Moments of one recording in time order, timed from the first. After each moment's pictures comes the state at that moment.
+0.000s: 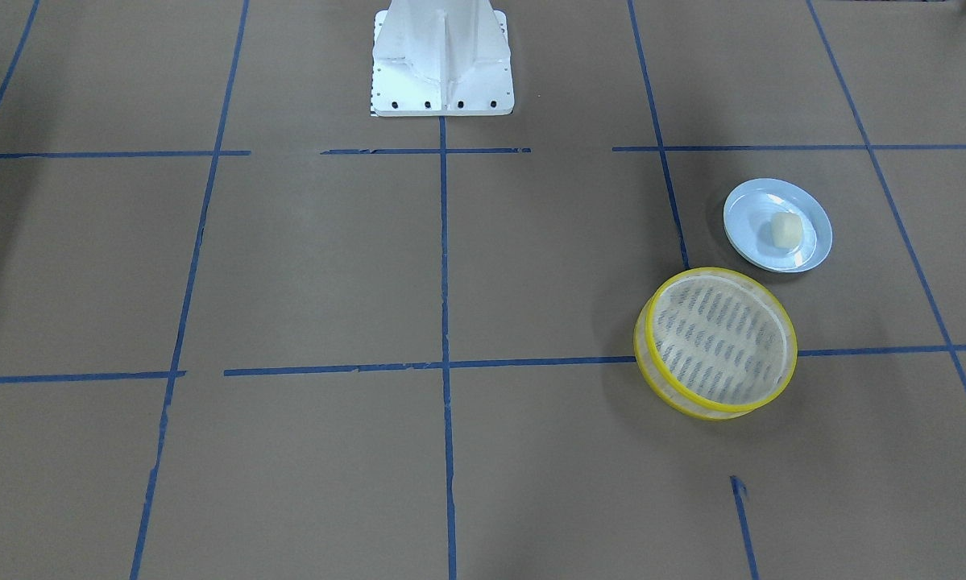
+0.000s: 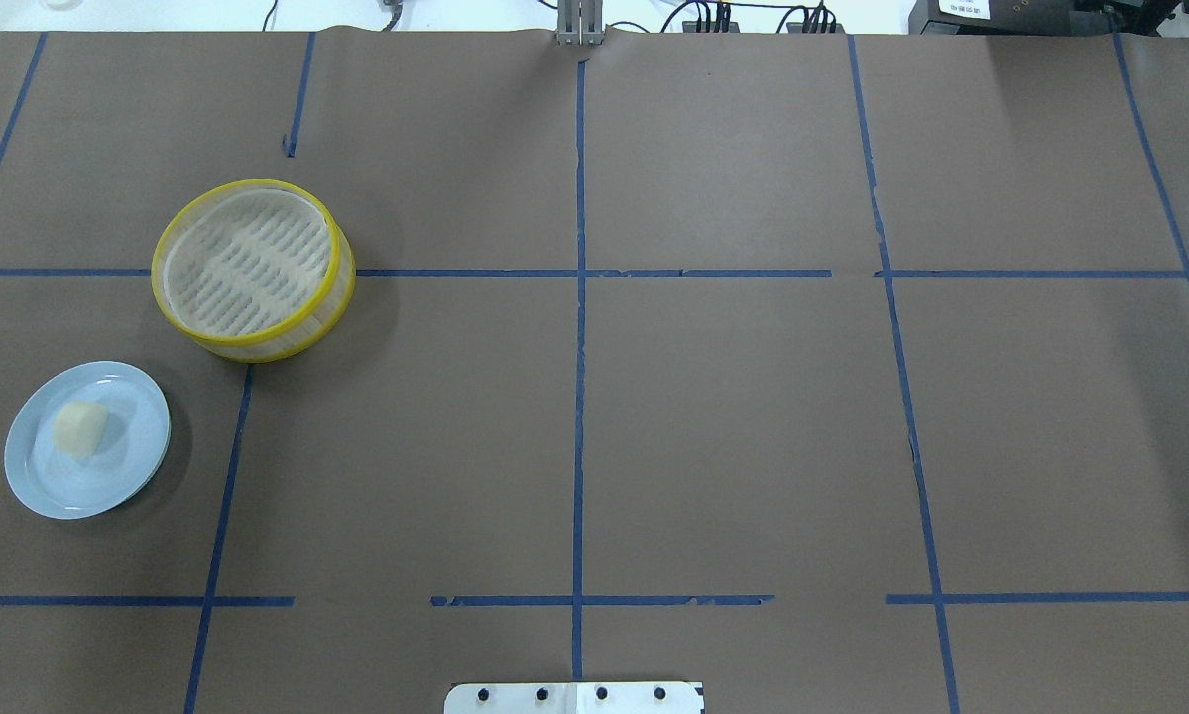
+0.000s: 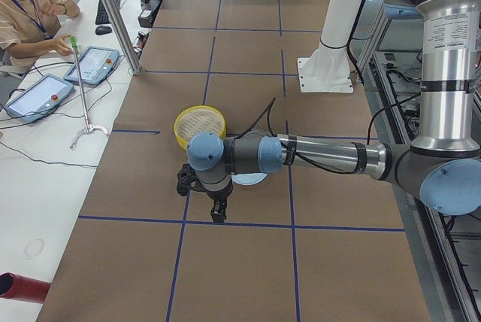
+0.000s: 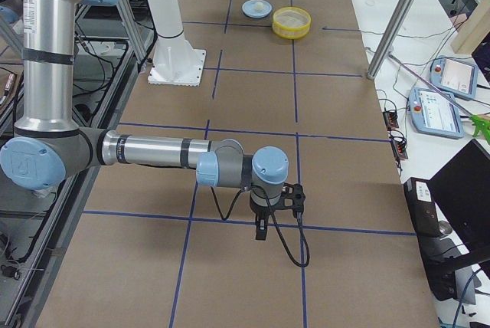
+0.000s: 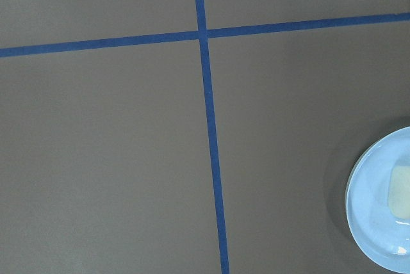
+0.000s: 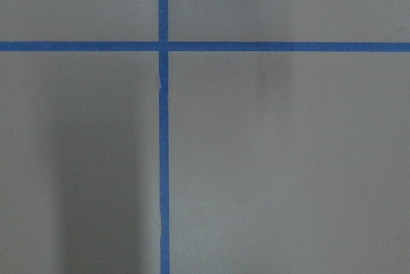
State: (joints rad) left arm -1.57 -1.50 -1.74 -1.37 -2.41 0.17; right arm 1.57 -1.68 1.65 -1.57 2.29 0.01
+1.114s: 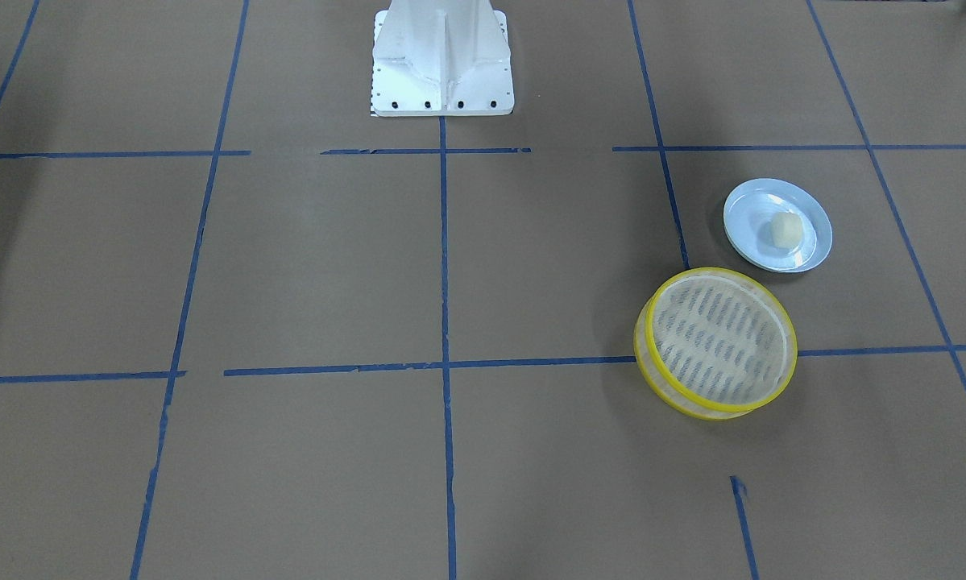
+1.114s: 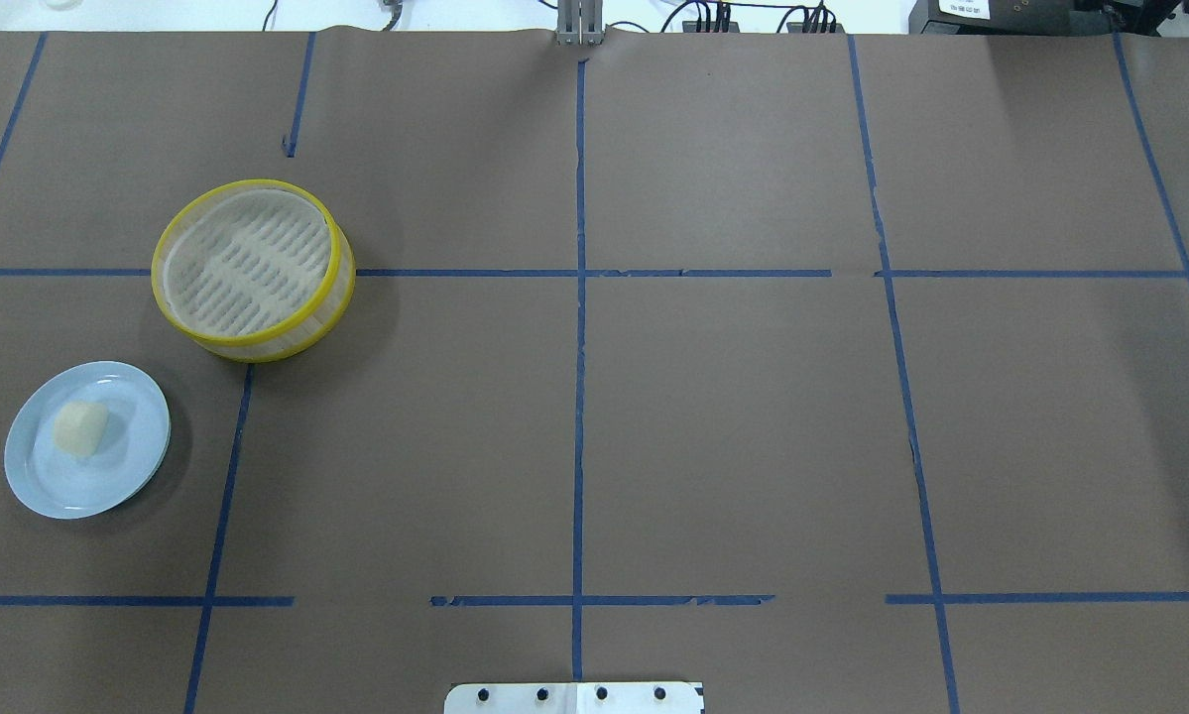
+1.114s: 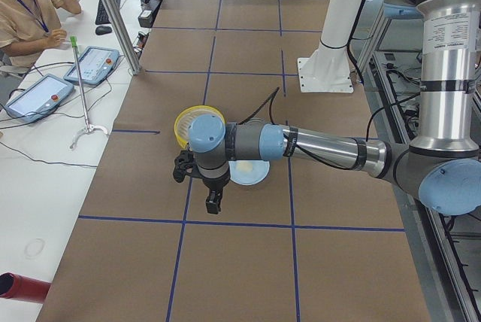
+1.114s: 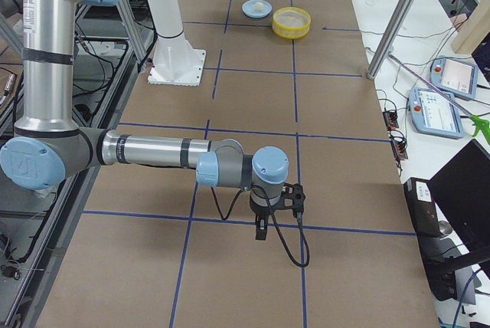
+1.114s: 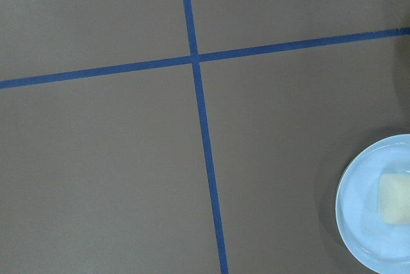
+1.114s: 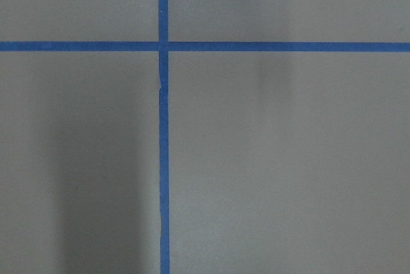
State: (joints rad) left arm -1.55 -1.51 -1.82 -1.44 -2.36 0.16; right arm 1.57 -1.68 1.65 -1.57 2.29 0.01
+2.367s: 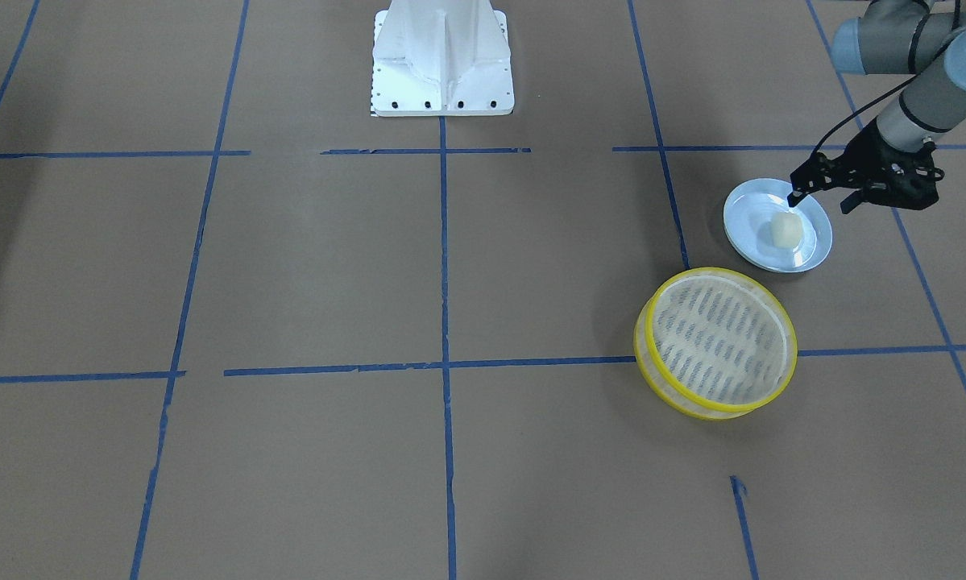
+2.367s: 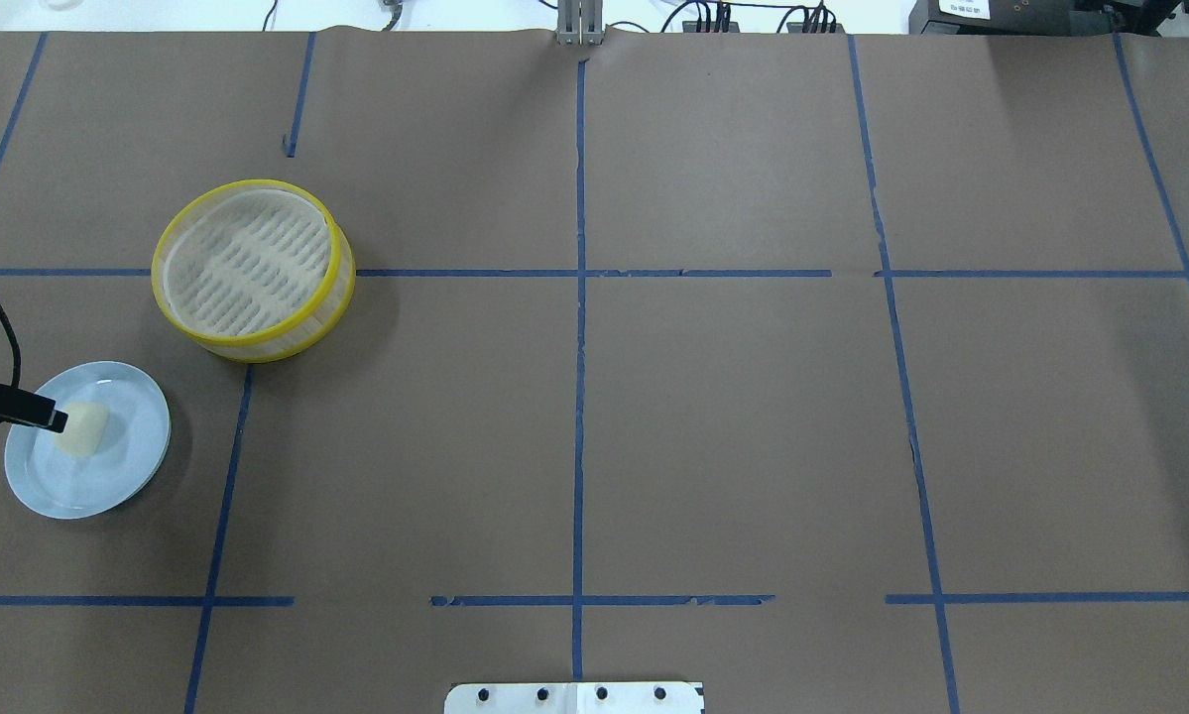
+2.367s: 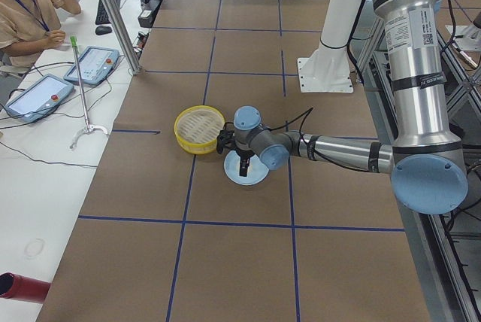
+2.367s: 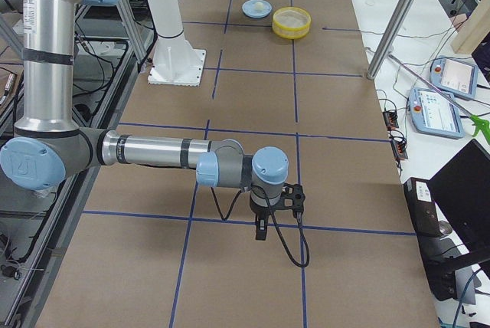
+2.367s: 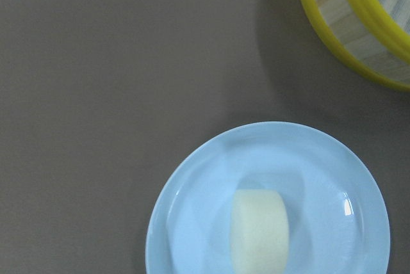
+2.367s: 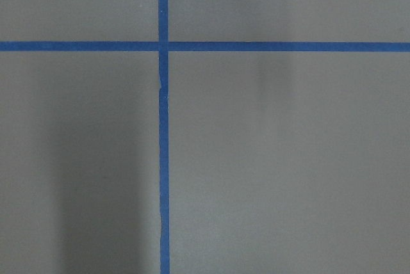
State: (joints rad) left arm -0.90 -1.36 -1.79 -2.22 -2.18 -0.80; right arm 1.57 -1.68 1.65 -1.57 2.29 0.01
